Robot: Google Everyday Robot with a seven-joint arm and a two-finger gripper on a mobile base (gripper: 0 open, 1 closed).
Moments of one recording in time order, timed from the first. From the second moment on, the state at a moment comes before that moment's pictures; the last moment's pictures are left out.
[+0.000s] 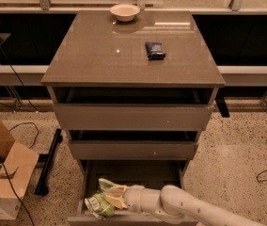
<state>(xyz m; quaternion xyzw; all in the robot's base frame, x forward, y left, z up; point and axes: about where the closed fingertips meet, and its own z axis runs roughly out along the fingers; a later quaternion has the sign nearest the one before) 0.461 0.087 0.399 -0.35 0.72 0.44 0.40</state>
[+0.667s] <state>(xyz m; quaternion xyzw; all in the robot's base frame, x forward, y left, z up) 0.475 -0.009 0.495 -0.31 0.70 0.42 0.49</state>
